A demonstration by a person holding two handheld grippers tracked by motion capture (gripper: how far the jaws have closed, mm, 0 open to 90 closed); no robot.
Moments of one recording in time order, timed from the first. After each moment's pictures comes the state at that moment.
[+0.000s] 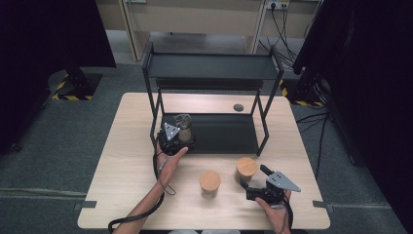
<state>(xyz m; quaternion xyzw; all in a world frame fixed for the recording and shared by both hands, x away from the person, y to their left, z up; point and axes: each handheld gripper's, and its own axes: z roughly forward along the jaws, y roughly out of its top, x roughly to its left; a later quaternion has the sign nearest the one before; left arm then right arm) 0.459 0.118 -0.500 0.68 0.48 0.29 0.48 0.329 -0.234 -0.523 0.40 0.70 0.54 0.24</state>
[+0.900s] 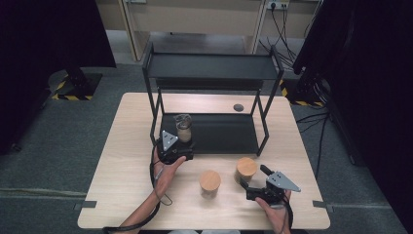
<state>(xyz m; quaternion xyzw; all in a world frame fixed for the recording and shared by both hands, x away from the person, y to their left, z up) 0.428 0.123 -0.505 0.68 0.46 0.28 0.51 0.329 -0.234 -0.523 0.40 0.70 0.54 0.24</state>
